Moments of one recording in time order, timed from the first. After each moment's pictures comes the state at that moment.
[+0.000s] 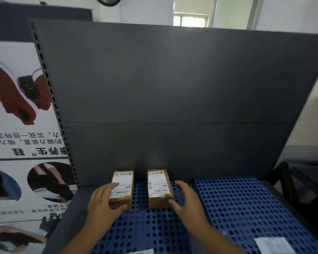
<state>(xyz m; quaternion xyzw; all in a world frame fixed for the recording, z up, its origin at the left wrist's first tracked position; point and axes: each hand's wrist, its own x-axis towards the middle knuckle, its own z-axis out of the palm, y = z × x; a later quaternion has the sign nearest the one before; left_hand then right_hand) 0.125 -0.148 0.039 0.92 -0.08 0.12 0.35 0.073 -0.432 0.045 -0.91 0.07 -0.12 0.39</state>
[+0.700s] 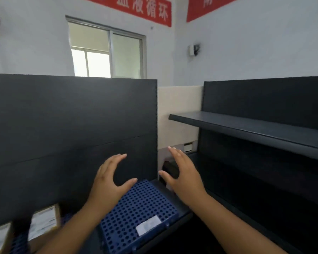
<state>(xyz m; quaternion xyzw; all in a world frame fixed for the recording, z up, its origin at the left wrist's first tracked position) -0.026 -0.449 0.214 0.74 -0.46 0.17 0.46 -0.185 -0.643 0.228 -0.88 0.14 -0.41 0.21</state>
